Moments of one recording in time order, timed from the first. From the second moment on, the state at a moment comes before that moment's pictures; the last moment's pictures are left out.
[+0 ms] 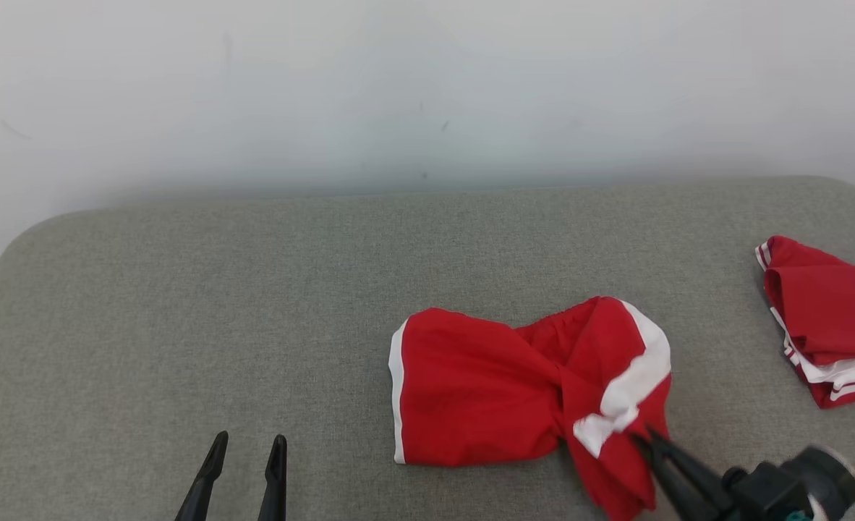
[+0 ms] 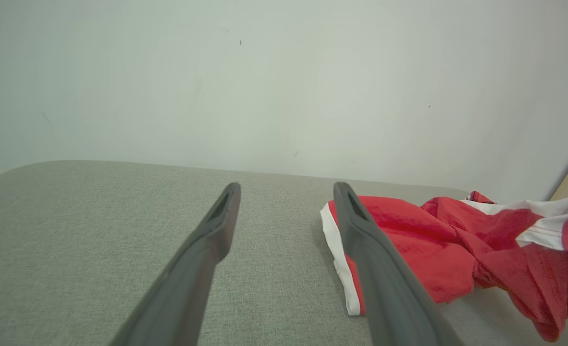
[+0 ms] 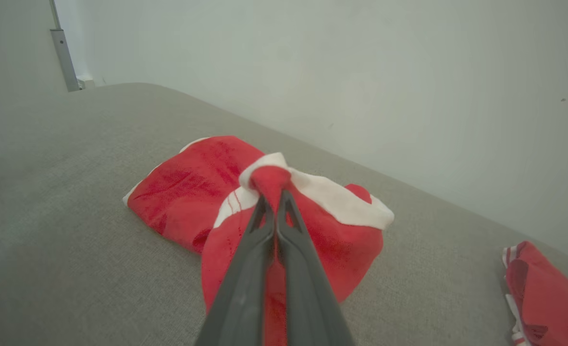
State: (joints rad) left arm 0.08 0.05 -0.11 -0.14 -0.19 -0.04 -0.26; right arm 0.00 -0.58 0.55 -0.12 0.24 0.13 -0.15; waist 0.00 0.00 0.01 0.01
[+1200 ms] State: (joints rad) left arm 0.05 0.05 -0.16 -0.12 -0.18 -0.07 -0.26; right arm -0.33 -0.49 0.38 0.31 0.43 0.13 0.03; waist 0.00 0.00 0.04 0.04
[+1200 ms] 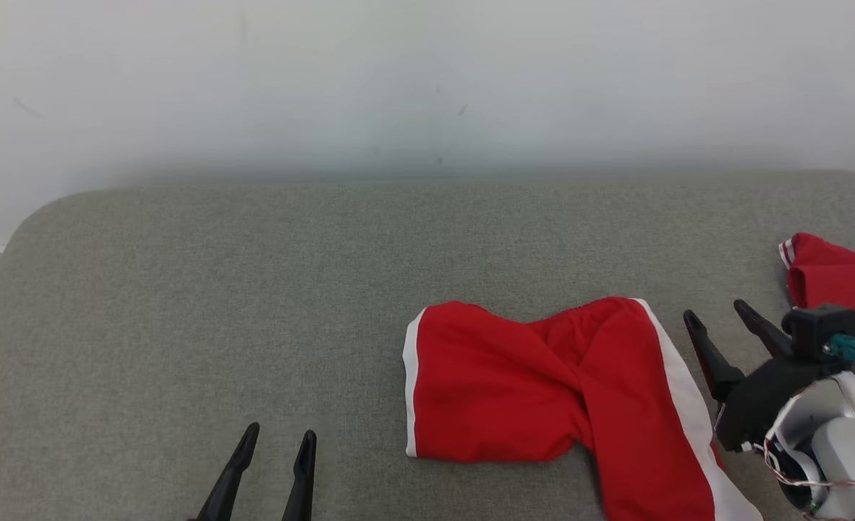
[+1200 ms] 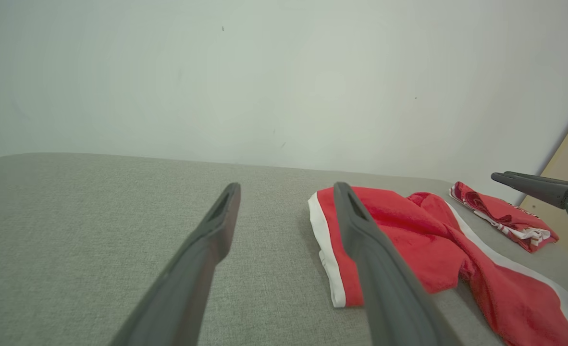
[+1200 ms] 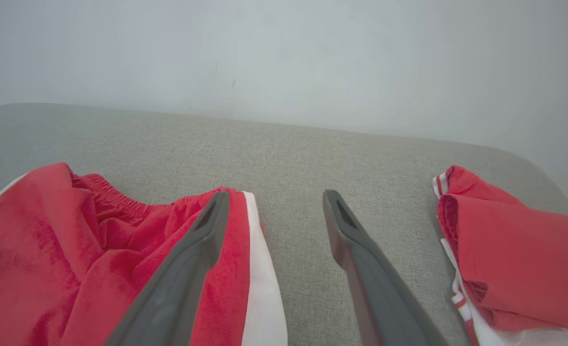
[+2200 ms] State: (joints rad) left arm -0.02 0.05 -0.15 -0.11 -0.18 -0.10 -0.26; right arm -0.82 -0.45 0.82 0.96 0.64 0.13 -0.25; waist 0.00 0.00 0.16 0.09
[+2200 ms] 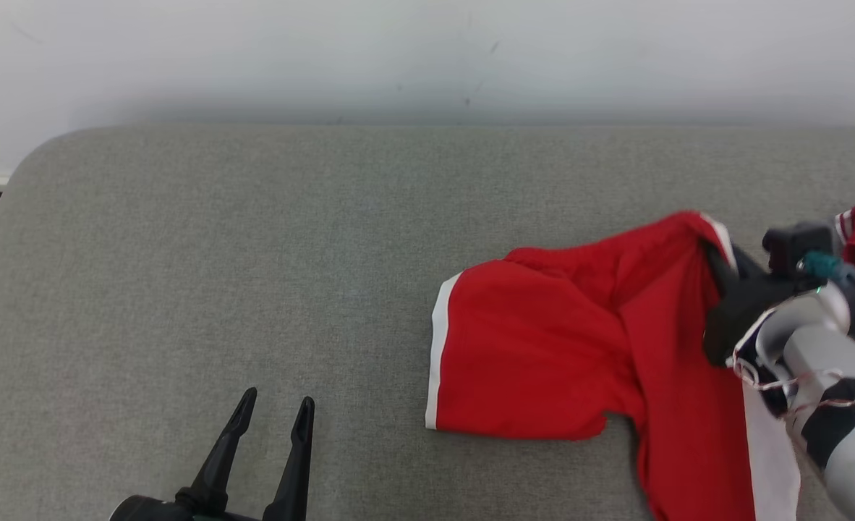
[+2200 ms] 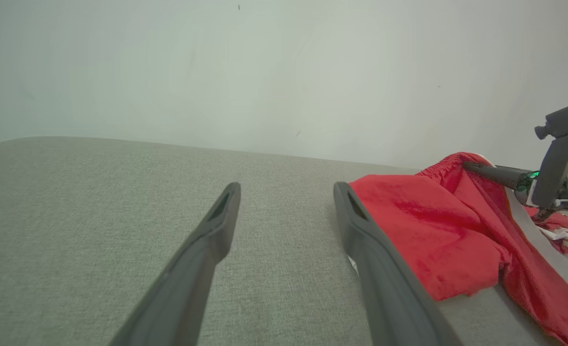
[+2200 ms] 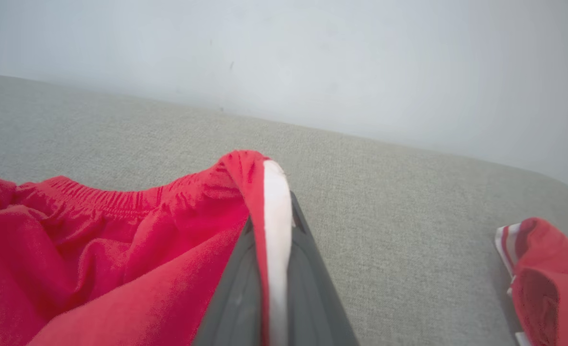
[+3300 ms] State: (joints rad) left arm 0.02 0.05 -0.16 -0.11 -0.19 -0.07 -0.26; right arm -0.57 -0.36 1.17 0.38 0.39 0.13 -0.26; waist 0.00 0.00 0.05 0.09
